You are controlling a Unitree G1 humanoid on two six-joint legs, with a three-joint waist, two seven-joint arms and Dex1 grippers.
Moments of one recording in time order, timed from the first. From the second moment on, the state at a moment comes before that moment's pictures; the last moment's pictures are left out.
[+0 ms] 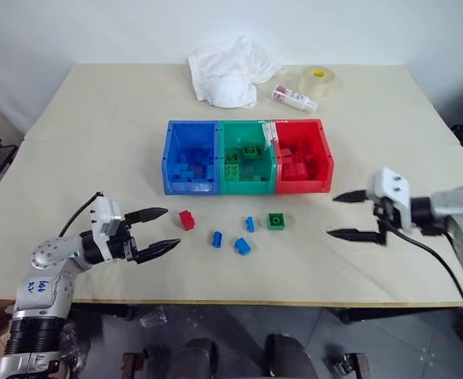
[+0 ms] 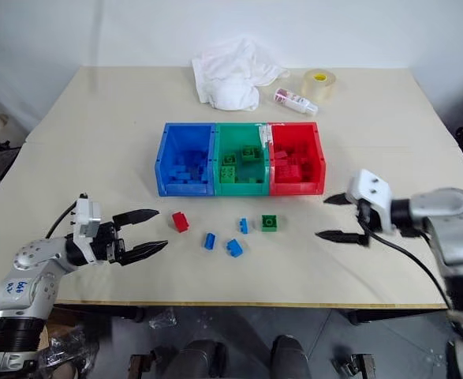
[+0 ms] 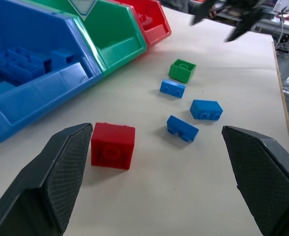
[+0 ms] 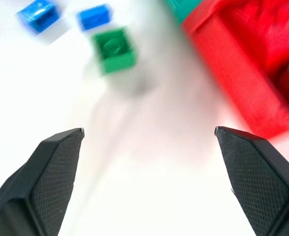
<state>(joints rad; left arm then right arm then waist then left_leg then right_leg) -0.21 0.64 0.18 0.08 -0.53 0.17 -1.14 -0.36 -0.96 -0.11 0.02 0.29 0.36 1.33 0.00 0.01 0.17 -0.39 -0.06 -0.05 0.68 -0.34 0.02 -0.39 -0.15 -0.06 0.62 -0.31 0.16</state>
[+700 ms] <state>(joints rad) -0.22 0.60 0.18 0.05 -0.53 0.15 -1.13 -0.52 -0.75 0.09 0.00 0.31 0.46 1.23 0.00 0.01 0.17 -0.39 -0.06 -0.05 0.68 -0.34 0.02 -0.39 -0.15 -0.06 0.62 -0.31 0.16</state>
